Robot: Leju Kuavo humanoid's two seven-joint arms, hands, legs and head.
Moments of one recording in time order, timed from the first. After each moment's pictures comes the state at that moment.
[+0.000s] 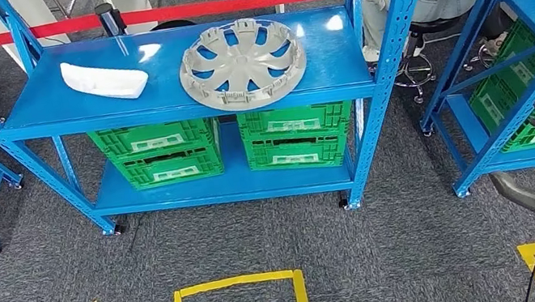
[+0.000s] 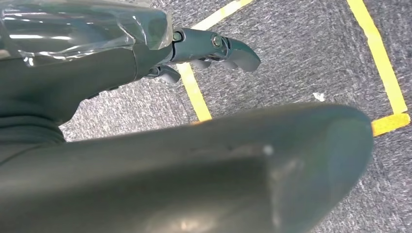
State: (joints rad) left arm 0.07 0.04 -0.51 -0.48 0.22 0.13 -0.11; right arm 0.14 -0.27 -0.29 -1.89 -0.11 0.18 -0.16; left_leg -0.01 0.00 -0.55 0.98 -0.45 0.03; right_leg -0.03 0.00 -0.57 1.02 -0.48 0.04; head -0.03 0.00
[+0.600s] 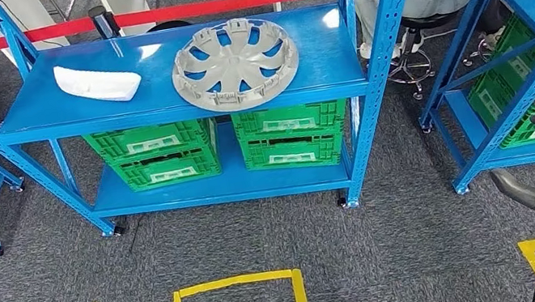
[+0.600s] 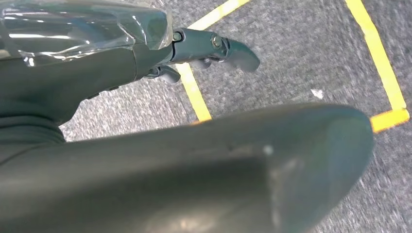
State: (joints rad) left arm 0.07 0.05 -0.51 -0.48 0.22 0.13 -0.11; right arm 0.14 -0.26 -0.28 -1.90 -0.11 0.18 -0.16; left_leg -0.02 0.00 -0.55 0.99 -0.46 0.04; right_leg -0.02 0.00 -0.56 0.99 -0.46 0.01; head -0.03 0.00
